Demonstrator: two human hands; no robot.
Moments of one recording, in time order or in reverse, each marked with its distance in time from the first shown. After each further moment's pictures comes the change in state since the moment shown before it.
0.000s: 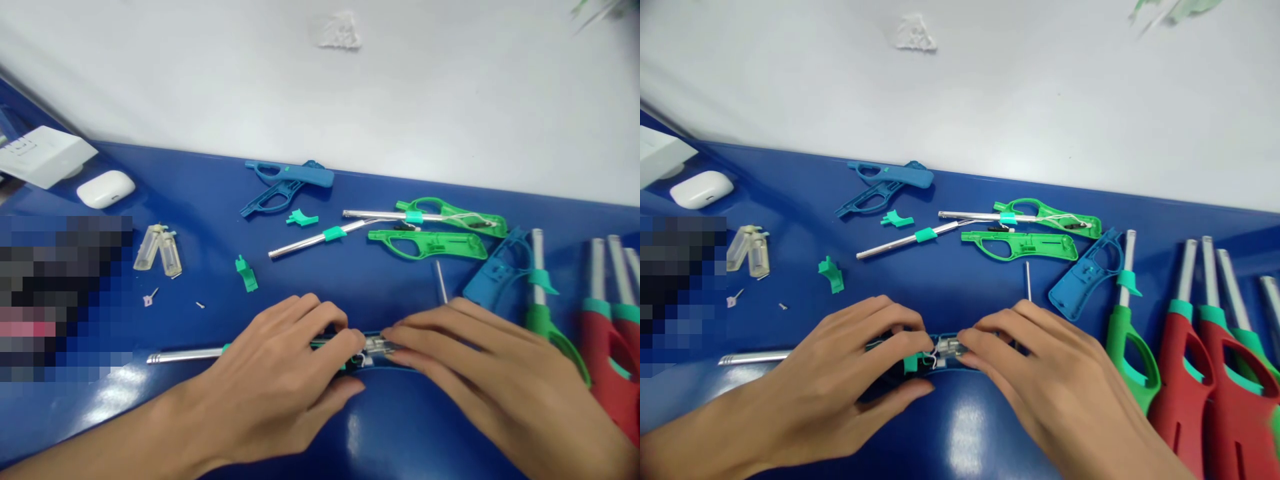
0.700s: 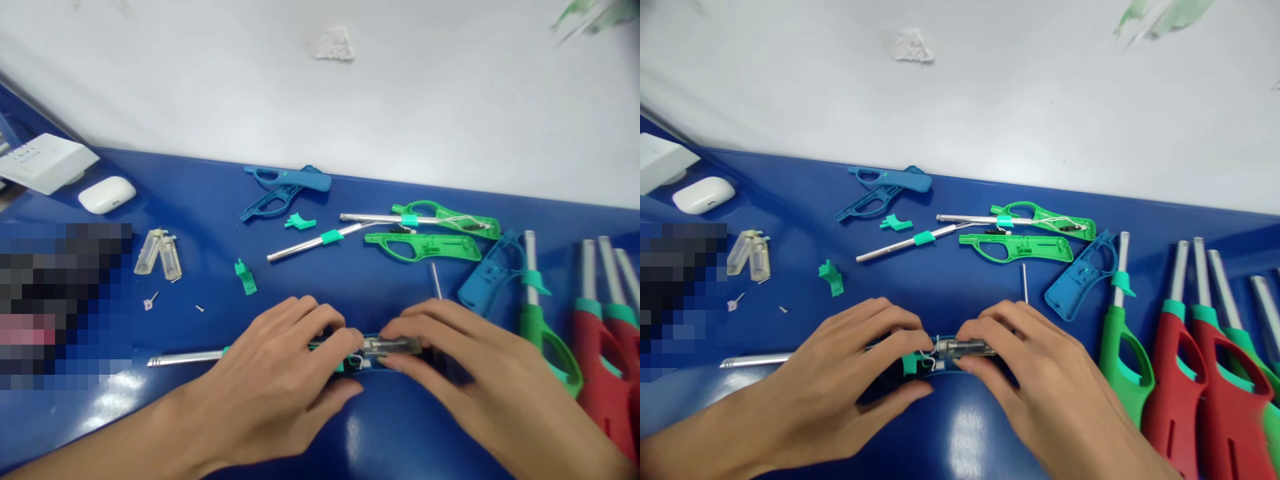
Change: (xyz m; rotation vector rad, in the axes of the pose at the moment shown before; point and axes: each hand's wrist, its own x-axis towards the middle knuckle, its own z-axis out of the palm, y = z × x) left_hand 0.001 0.001 -0.001 0.001 0.004 -0.005; right_hand 0.004 -0.010 0.007 0.074 0.019 0.221
